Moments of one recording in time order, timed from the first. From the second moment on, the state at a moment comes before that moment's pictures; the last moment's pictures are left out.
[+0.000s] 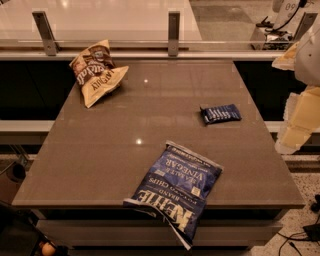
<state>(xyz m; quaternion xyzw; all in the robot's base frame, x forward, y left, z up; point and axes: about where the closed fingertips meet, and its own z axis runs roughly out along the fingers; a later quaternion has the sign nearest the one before) 0.438 -0.214 0.985 -0.60 0.78 -0.05 0.17</state>
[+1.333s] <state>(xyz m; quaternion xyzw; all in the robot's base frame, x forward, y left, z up) 0.448 -0.179 0.901 -0.61 0.78 0.00 0.14</state>
